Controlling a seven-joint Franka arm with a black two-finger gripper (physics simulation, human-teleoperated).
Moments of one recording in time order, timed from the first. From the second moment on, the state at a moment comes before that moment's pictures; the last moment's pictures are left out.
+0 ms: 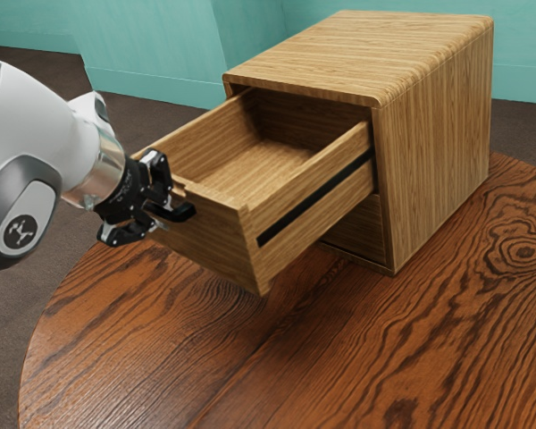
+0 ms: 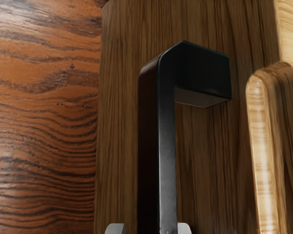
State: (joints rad) arm 0.38 -0.53 -0.27 -2.20 0.03 2.28 -1.48
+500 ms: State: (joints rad) arm 0.38 -0.59 -0.27 -2.24 0.01 2.28 -1.47
